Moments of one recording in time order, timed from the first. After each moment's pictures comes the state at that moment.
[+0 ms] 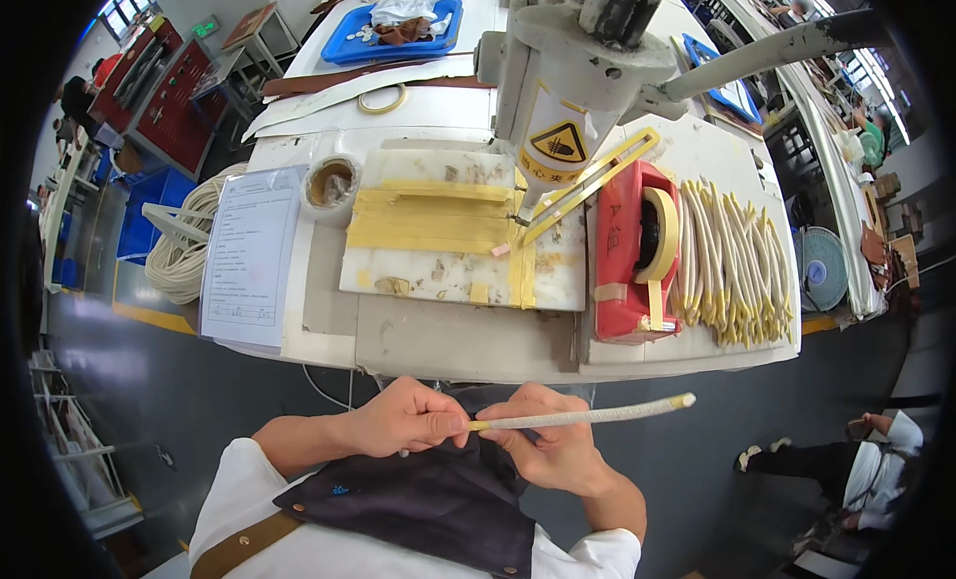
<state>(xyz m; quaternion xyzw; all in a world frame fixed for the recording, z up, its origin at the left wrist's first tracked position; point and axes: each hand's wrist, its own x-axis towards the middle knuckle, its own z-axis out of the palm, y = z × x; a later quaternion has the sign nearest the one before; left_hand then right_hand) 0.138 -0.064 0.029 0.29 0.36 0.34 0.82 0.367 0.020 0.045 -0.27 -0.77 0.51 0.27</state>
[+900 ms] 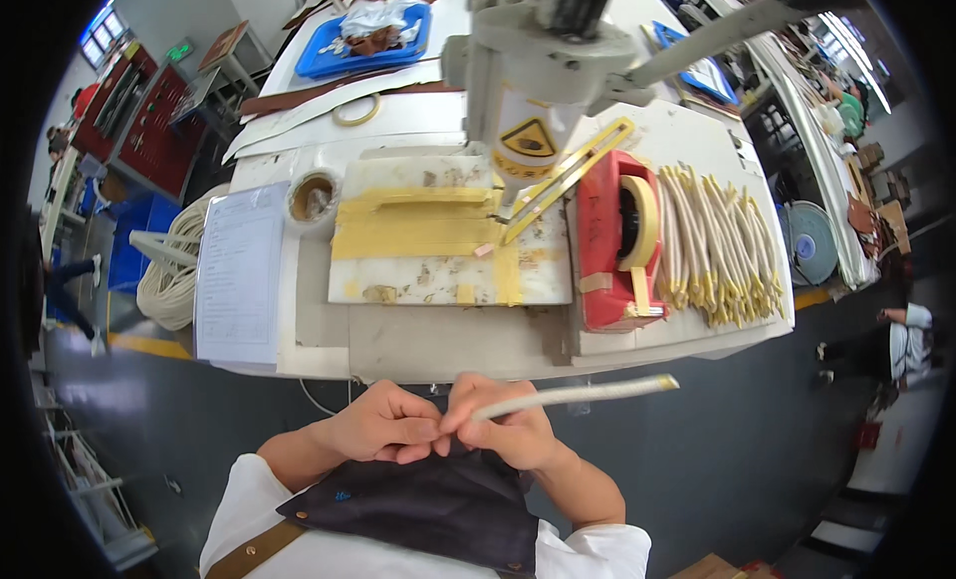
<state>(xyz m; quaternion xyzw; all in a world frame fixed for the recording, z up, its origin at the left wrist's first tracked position) 0.117 -0.066 0.034 0.28 0.32 0.32 0.85 0.331 0.007 0.014 -0.13 -0.44 0.82 0.34</state>
